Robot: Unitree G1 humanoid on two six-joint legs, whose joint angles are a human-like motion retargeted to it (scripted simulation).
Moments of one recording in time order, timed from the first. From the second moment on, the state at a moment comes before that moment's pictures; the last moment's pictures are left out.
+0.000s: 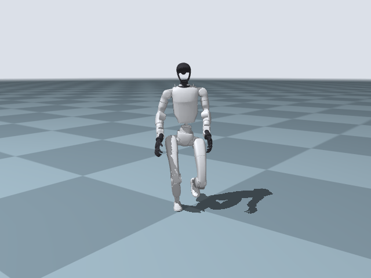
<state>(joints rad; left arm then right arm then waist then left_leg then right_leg) -0.19 0.12 -0.37 0.88 -0.44 -0.18 0.28 -0.03 -0.38 0.39 0.84 0.14 -0.16 -0.32 0.02 0.15 -0.08 -0.54 0.13 0.02 1.69 -0.77 0.10 -0.66 0.15 -0.12 1.12 -0.73 -0.04</state>
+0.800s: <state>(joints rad) -0.52 0.19 -0.31 0.71 -0.52 -0.28 0.38 0.25 -0.37 0.33 1.05 0.15 -0.10 -0.20 -0.13 0.02 -0.15 -0.25 -0.27 -0.01 0.93 -0.87 0.14 -0.93 -0.09 0.03 1.11 -0.60 0.13</state>
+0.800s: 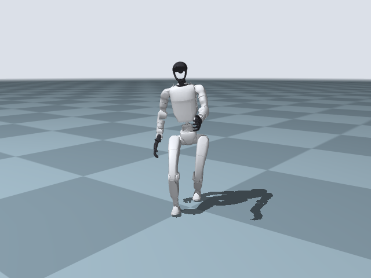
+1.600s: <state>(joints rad) -0.47 0.19 -0.31 0.73 -0.53 -0.26 0.38 0.17 -0.37 0.33 0.98 0.12 -0.12 -0.22 -0.15 0.01 -0.14 -0.33 -0.35 -0.03 0.72 -0.85 0.18 -0.97 -0.21 0.00 1.07 -0.63 0.16</state>
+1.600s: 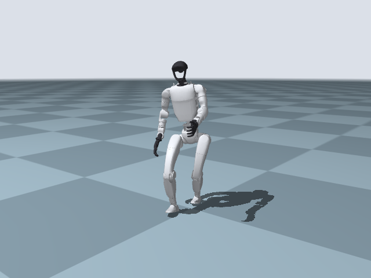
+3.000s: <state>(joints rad) -0.03 0.18 -0.41 0.58 -0.57 -0.17 0.16 -0.22 -0.40 0.36 0.39 0.14 -0.20 -0.39 0.03 0.12 0.00 -0.77 0.03 0.07 1.71 -0.77 0.15 -0.62 0.10 -0.09 1.16 -0.79 -0.03</state>
